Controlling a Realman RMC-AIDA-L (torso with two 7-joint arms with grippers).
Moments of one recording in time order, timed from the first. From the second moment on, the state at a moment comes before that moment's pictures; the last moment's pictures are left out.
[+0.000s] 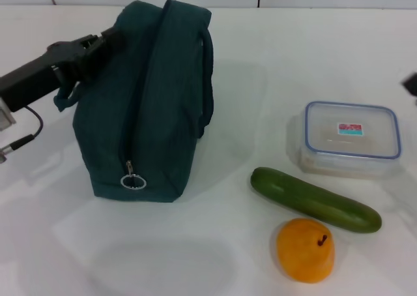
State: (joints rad) left arm -0.38 -2.09 0.75 0.68 1.52 1.47 -1.52; right arm 0.39 2.03 -1.14 0.11 -0.73 -1.79 1.05
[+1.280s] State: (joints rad) left arm -0.42 -2.09 0.75 0.64 1.51 1.47 -1.36; right arm 0.32 2.03 -1.06 0.15 -0.86 -1.62 1.26
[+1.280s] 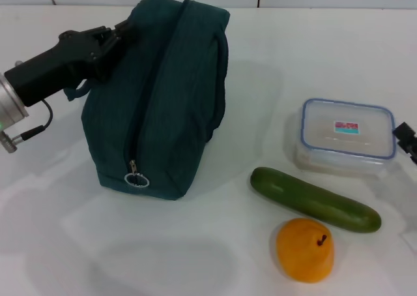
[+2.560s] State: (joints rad) left arm -0.43 -2.09 0.75 0.63 1.51 1.47 -1.35; right arm 0.20 1.99 -1.20 0.03 -0.88 -1.68 1.20
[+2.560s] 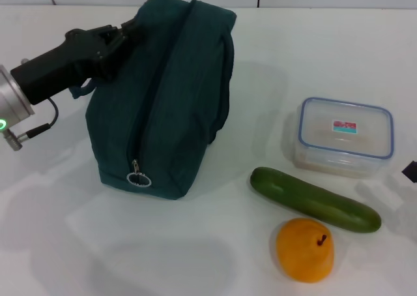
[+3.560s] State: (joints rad) left arm -0.43 -2.09 0.76 0.63 1.51 1.47 -1.34; right arm 0.28 1.98 -1.20 0.00 -0.87 -1.55 1.24
